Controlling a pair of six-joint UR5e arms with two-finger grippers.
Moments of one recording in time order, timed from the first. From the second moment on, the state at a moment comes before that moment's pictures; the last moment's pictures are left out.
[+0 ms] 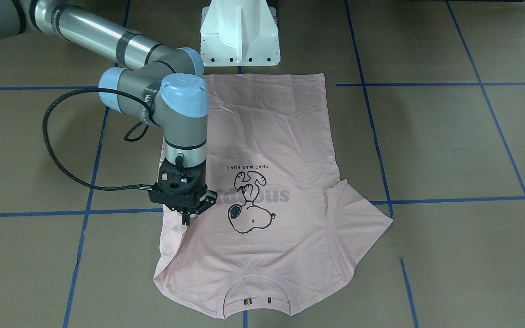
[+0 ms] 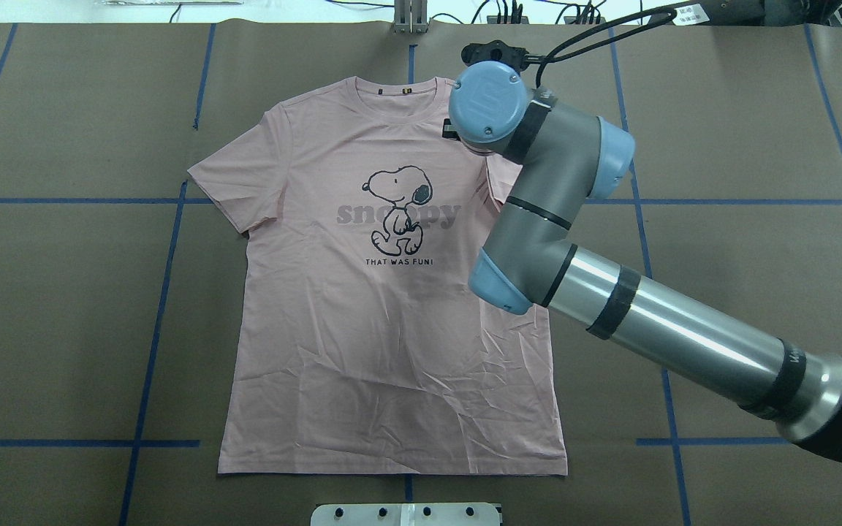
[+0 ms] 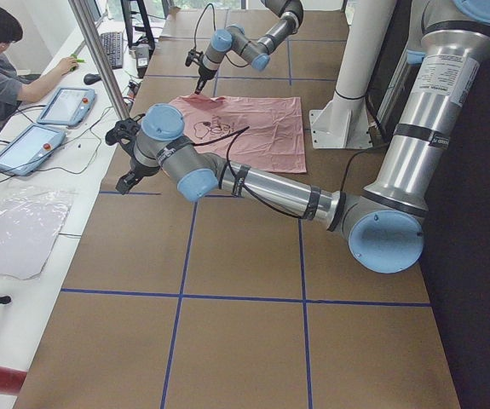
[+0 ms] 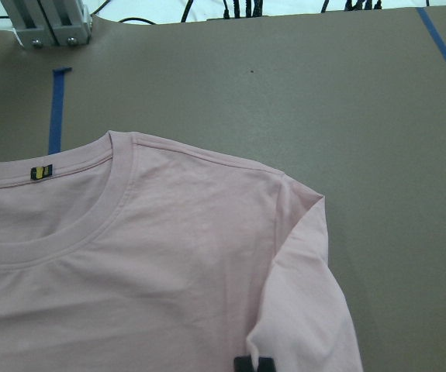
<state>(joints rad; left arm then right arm) -1.46 -1.86 -1.56 -2.20 -2.33 -0.18 0.65 -0.71 1.32 -1.43 1.50 1.26</state>
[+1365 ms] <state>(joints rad) -1.20 -1.86 -1.56 -2.29 -2.21 -0.52 1.02 -0.98 1.56 -1.40 2.03 0.72</state>
